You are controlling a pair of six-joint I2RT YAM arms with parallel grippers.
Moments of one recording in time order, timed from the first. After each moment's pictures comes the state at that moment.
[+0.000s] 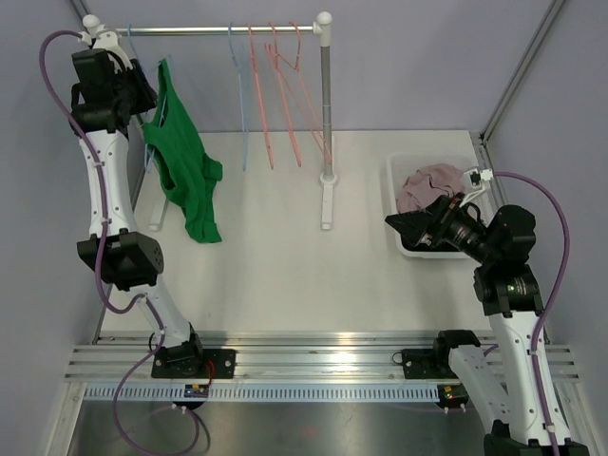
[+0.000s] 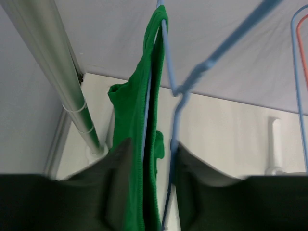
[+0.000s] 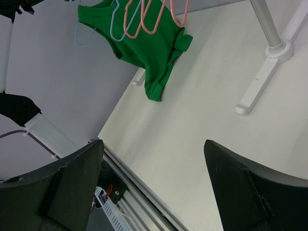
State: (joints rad) left arm 0.22 1.90 2.29 -0.74 0.17 -0.15; right arm 0.04 0.68 0.88 -0.29 -0.75 0.62
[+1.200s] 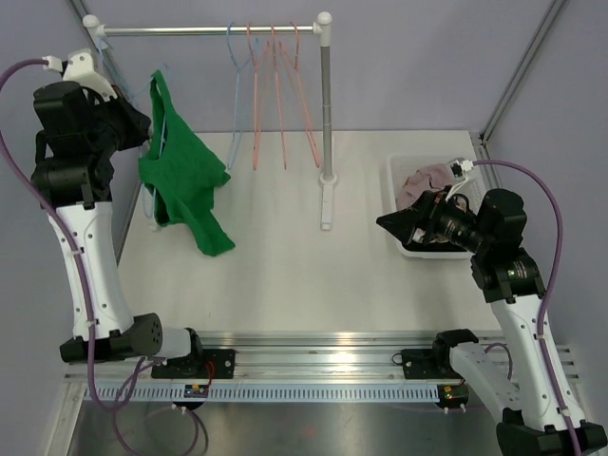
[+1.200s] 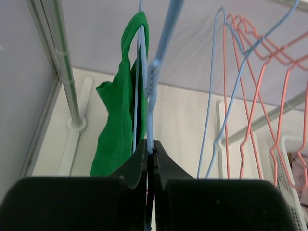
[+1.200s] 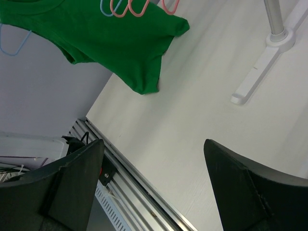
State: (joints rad) left arm 0.17 1.43 2.09 -0.91 0.19 -0.22; right arm 0.13 0.77 0.99 -0.43 -0.69 0.48
